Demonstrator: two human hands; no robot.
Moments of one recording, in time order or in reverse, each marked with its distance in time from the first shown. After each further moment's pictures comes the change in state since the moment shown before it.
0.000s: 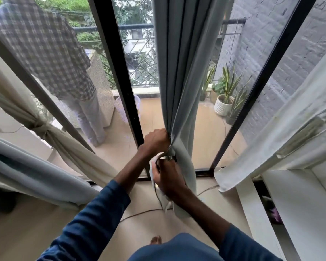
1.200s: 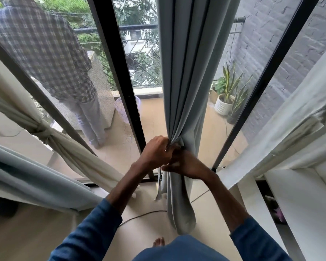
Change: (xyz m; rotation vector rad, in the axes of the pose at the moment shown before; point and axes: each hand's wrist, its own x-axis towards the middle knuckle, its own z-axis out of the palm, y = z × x) left_hand -0.017 -0.027 0.021 -0.214 0.239 0.226; right_hand 0.045 0.045 -0.051 0.333 -0.496 0.149
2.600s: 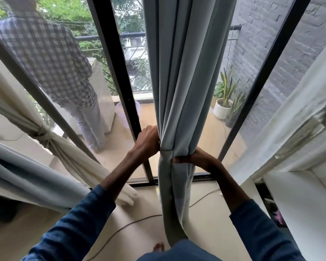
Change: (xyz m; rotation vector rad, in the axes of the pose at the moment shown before) left_hand 0.014 0.003 -0.039 0.174 -0.002 0.050; right_hand -0.004 0.015 -0.043 0.428 -0.049 0.025
